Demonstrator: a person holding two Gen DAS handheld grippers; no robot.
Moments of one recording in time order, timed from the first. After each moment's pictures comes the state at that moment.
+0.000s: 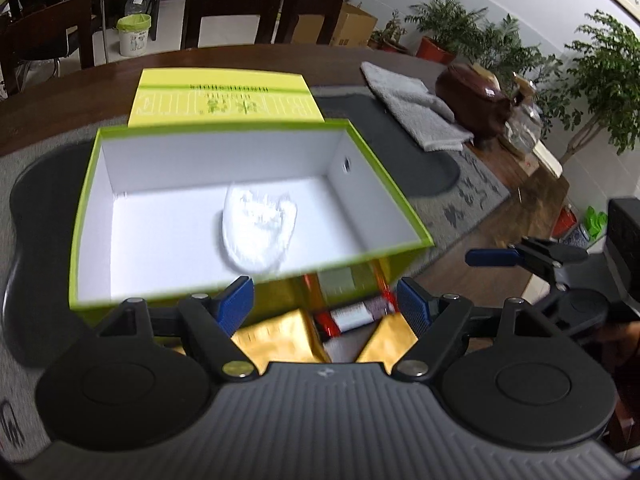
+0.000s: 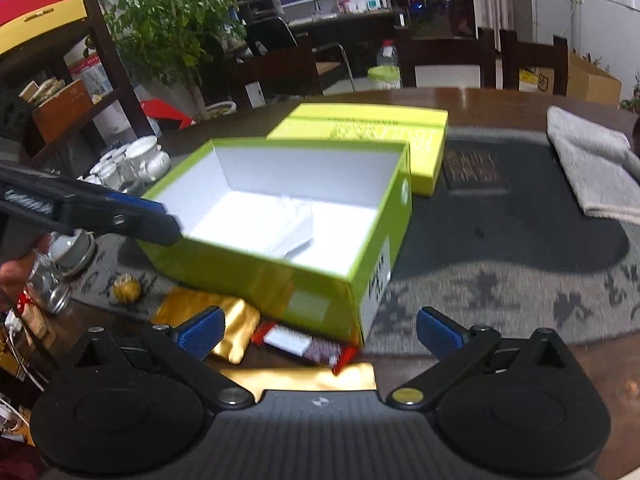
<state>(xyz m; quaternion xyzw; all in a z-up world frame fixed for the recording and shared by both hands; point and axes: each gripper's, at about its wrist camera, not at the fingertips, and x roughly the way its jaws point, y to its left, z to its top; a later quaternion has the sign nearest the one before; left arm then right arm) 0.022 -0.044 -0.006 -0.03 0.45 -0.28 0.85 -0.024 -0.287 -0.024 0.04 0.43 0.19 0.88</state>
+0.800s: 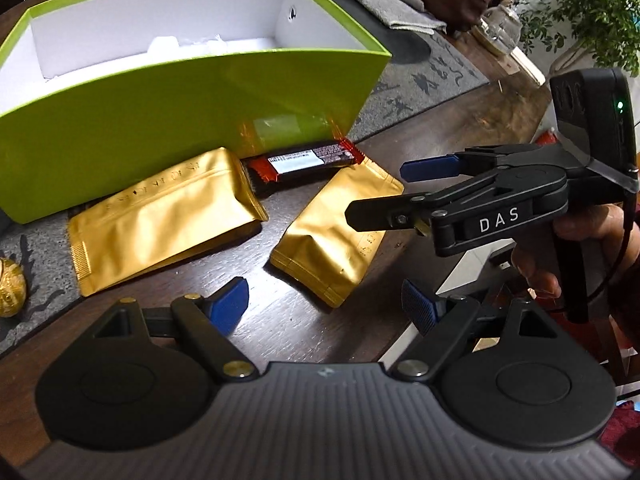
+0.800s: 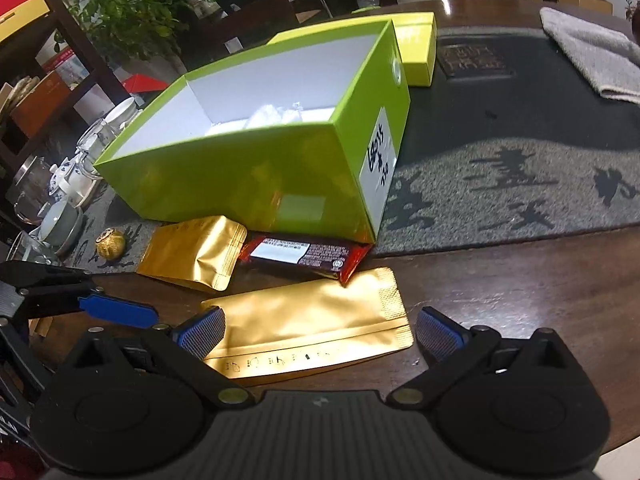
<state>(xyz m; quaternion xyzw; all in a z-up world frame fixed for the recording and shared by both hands) -0.031 -0.083 -0.088 0.01 0.54 -0.32 0.78 -0.037 -0.287 -0.094 0.09 0.50 0.18 0.84</state>
